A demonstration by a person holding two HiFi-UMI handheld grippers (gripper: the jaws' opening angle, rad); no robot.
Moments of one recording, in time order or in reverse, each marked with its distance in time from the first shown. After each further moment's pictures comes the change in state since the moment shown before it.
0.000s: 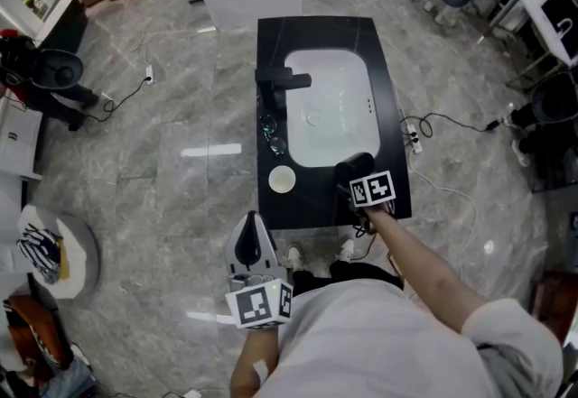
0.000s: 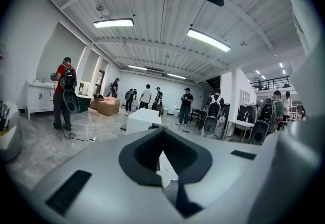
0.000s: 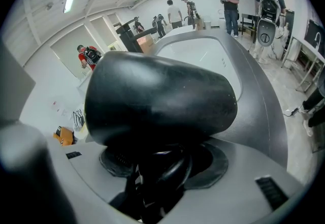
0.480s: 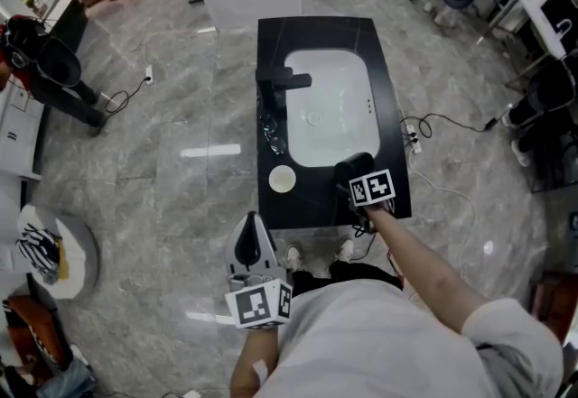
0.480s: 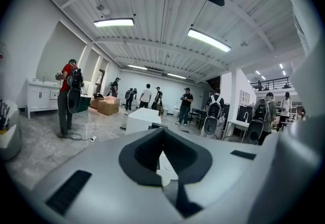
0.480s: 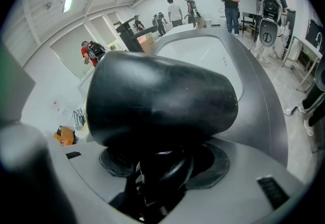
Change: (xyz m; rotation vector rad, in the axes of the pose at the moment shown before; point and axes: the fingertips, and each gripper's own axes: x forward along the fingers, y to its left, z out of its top) left arm -0.003 0.002 -0.001 -0.007 0.003 -0.002; right arm 0.000 0.002 -0.001 0.000 0.016 0.006
